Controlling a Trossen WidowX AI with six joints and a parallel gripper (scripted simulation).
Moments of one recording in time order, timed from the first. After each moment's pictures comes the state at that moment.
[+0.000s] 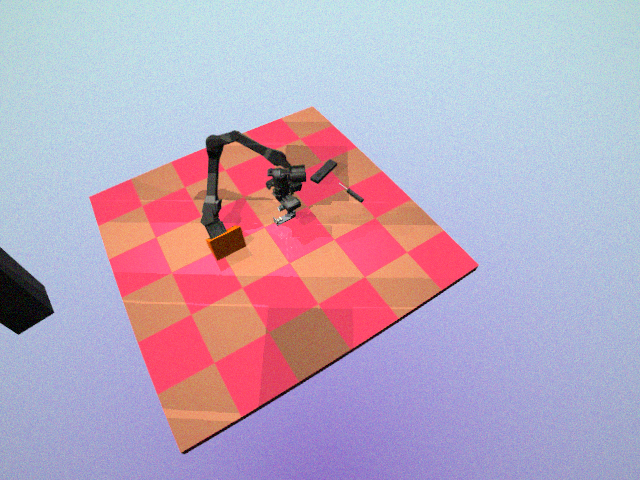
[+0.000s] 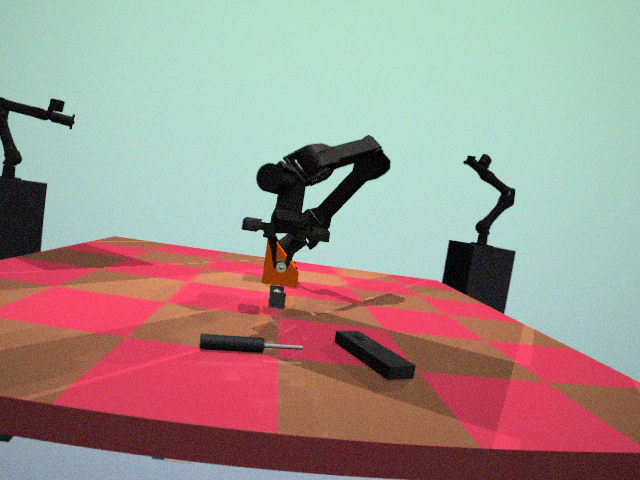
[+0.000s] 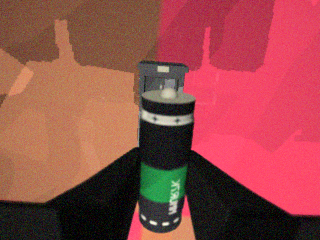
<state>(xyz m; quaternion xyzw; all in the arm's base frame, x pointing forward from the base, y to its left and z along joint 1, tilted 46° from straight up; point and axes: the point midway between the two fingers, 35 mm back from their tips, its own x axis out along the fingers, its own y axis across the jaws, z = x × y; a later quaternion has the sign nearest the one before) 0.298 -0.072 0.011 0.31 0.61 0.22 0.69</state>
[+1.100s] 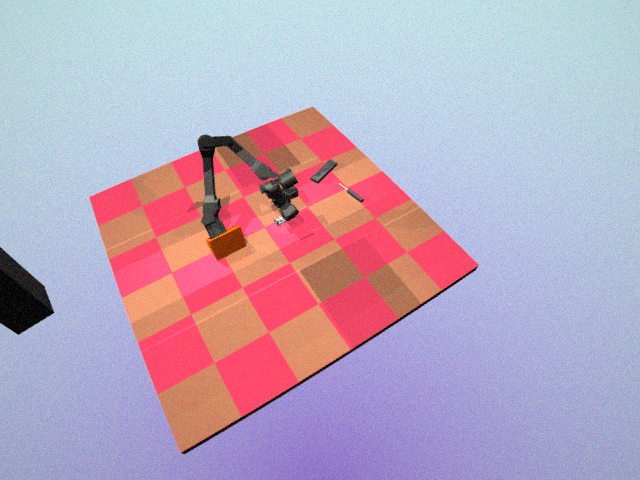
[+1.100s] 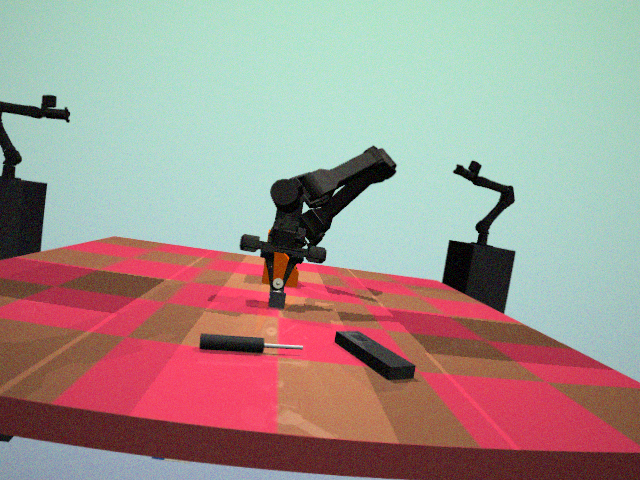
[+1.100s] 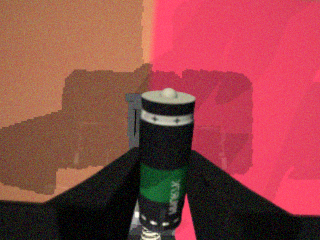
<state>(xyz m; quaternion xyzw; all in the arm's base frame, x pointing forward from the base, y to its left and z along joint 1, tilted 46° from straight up) 0.305 -0.043 -0.019 0.33 0.53 0.17 0.76</state>
